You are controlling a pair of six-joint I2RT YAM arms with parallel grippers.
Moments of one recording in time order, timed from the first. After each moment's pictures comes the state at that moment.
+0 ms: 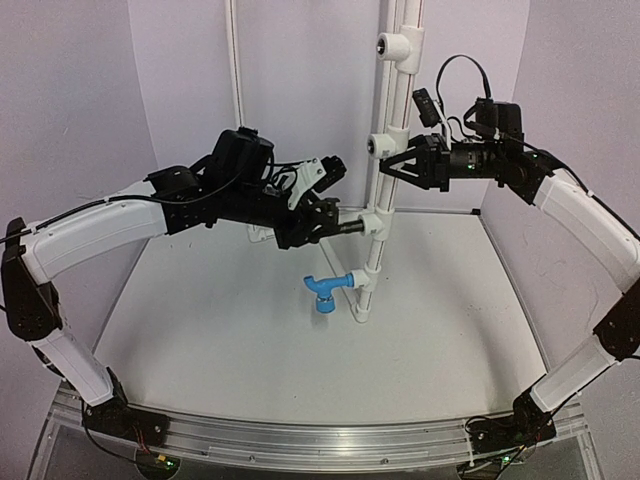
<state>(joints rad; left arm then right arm) -0.95 1.60 1.58 -0.43 0.26 0.30 0.45 1.50 1.60 -0.37 -0.96 -0.13</state>
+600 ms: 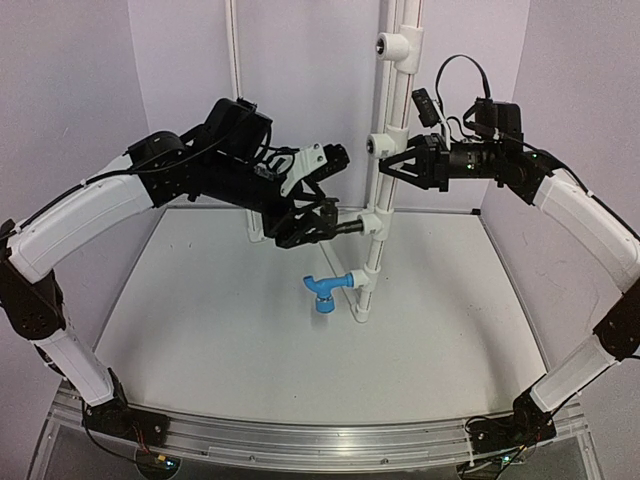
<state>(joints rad) -0.99 1.62 1.82 -0.76 0.23 0.40 0.46 1.50 1.60 -0.37 -0.95 -0.13</state>
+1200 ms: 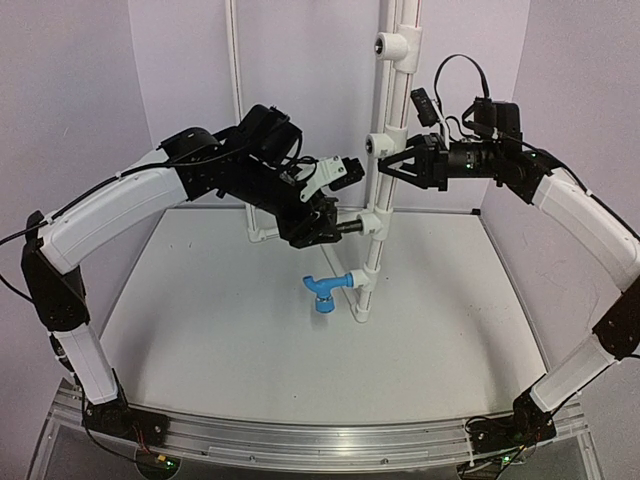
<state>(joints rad) -0.99 1.77 1.99 -0.90 0.14 0.37 0.47 1.51 1.61 -0.37 -0.96 -0.12</state>
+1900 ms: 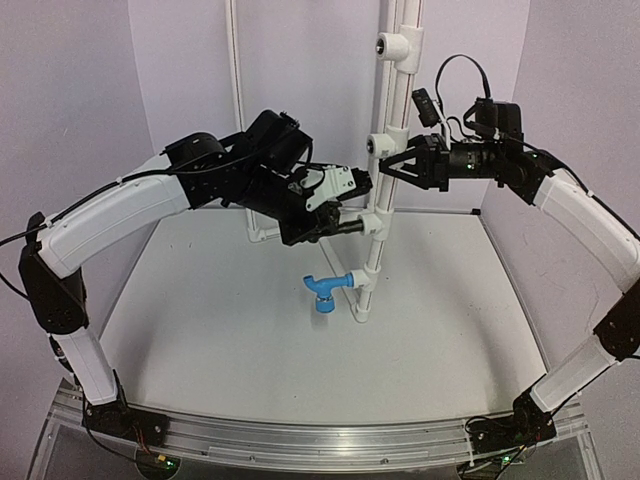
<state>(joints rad) -1.05 1.77 1.98 -0.89 -0.05 0.48 0.47 1.50 1.60 -0.37 -0.95 -0.12</state>
